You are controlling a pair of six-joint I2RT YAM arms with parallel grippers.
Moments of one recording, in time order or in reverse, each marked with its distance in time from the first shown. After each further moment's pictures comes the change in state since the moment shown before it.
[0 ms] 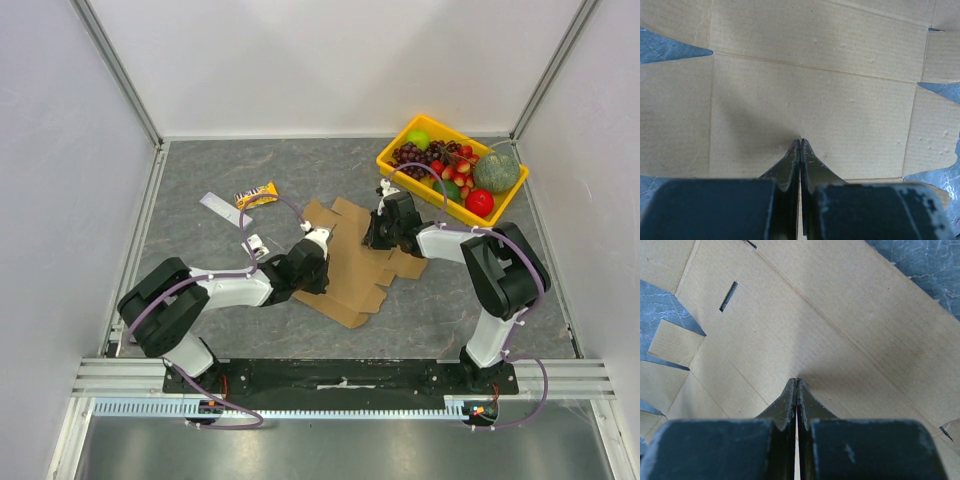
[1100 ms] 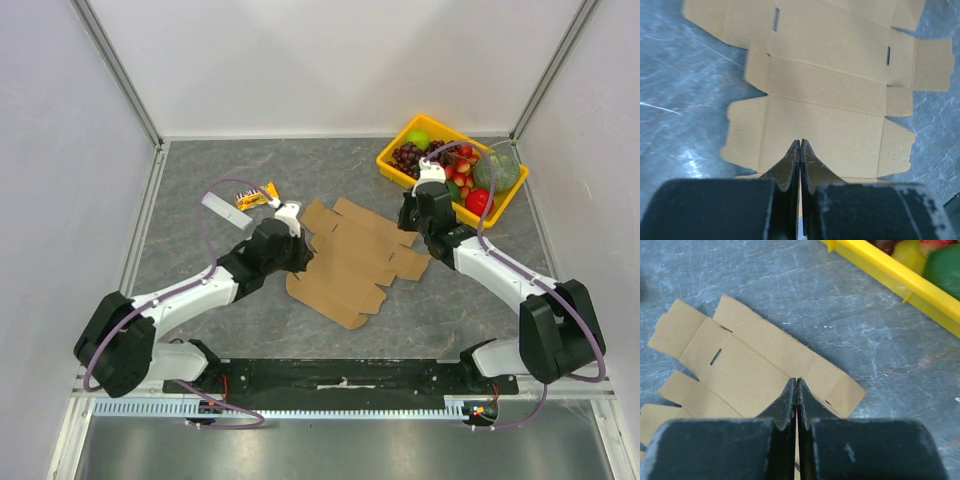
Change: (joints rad) left arm 0.137 -0.278 0.002 -0.098 0.074 0.066; right arm -0.042 -0.414 -0.064 -0.100 0.320 -0.117
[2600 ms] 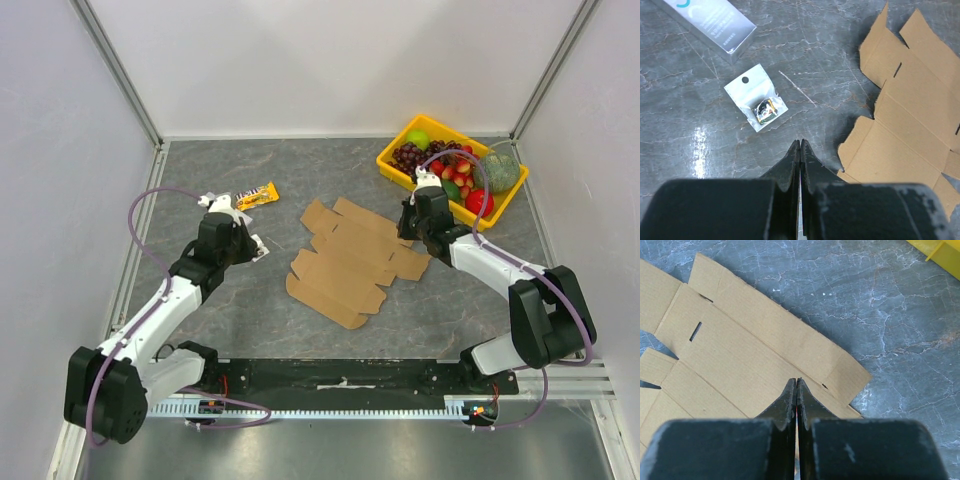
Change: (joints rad) left arm 0.389 -0.263 -0.051 -0.229 -0.050 -0.040; right arm -0.043 0.071 -0.026 -0.031 -0.084 0.008
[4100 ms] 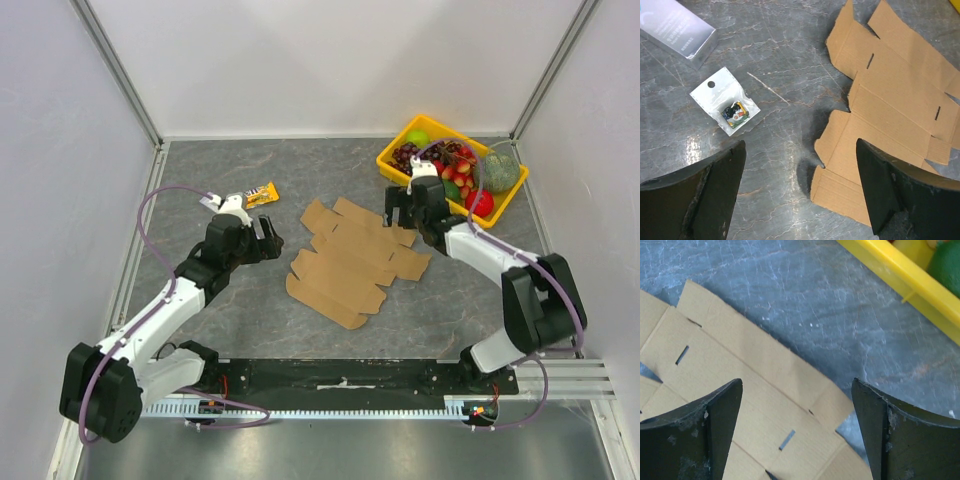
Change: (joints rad) left arm -0.070 0.008 -0.003 0.044 0.009 -0.002; right arm -0.010 0.031 0.037 0.042 0.055 -0.080
